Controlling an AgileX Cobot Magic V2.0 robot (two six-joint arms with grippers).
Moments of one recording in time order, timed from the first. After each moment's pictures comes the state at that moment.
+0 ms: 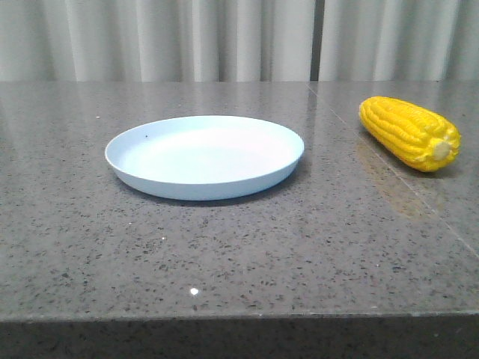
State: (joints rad) left arm -0.36 0.19 -0.34 0.36 0.31 -0.28; right arm 0.00 0.54 -0.54 0.16 0.46 -0.02
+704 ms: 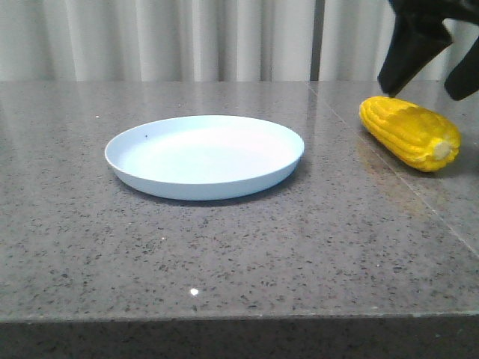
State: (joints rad) left arm -0.36 0.19 -0.34 0.36 0.31 -0.28; right arm 0.19 1.40 -1.05 0.22 0.61 -0.02
